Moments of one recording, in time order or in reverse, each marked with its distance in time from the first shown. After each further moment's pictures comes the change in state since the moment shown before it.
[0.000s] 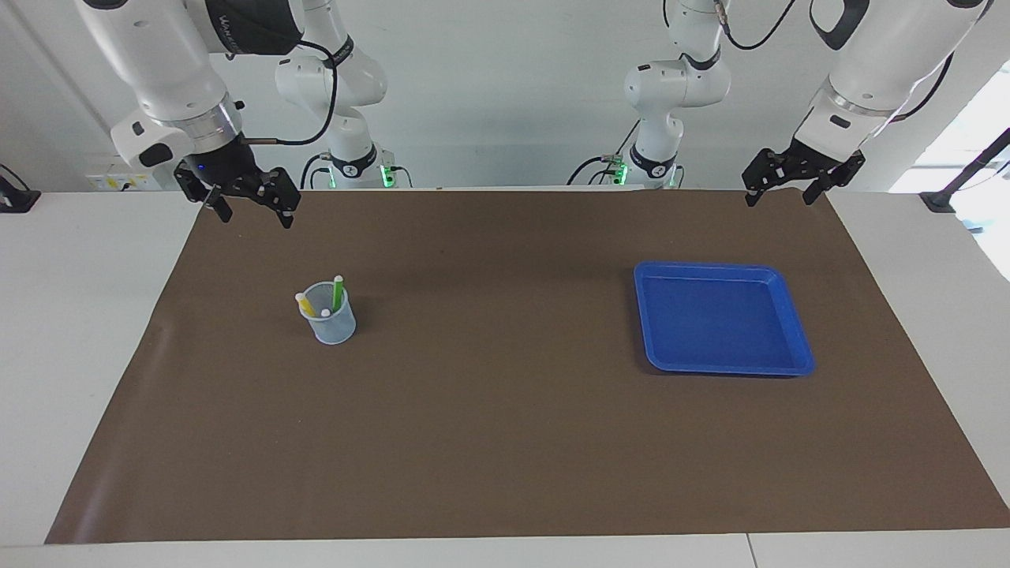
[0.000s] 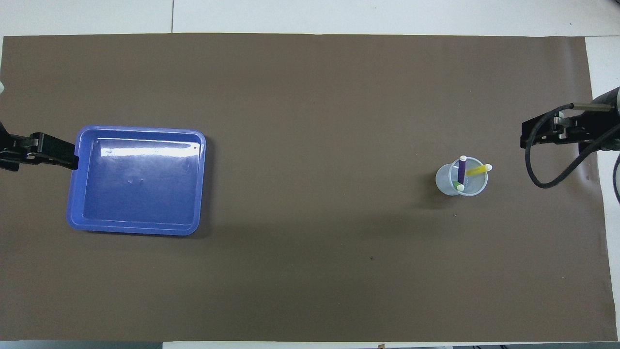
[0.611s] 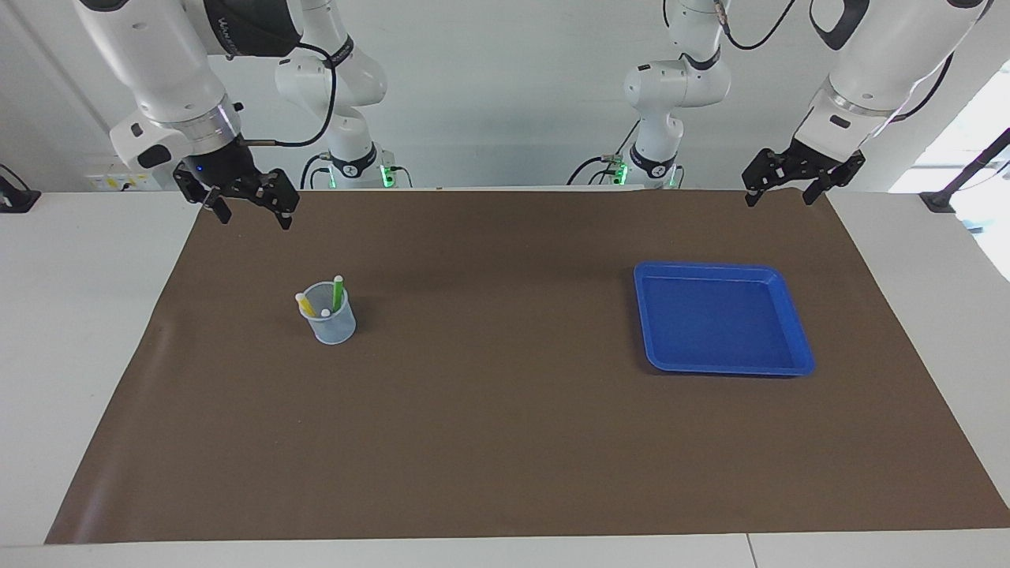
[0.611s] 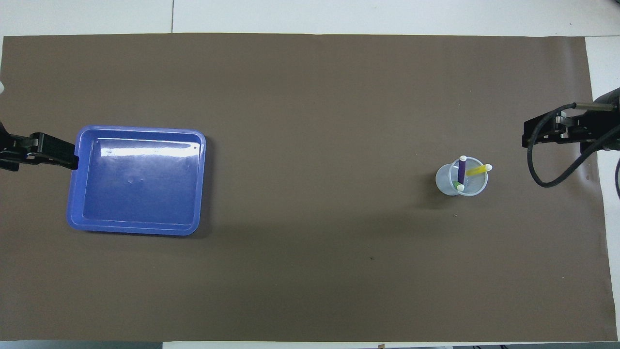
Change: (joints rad) left arm 0.000 0.000 0.000 0.000 0.000 0.000 0.000; right arm -0.004 -0.002 -0.002 -0.003 0.000 0.008 0.000
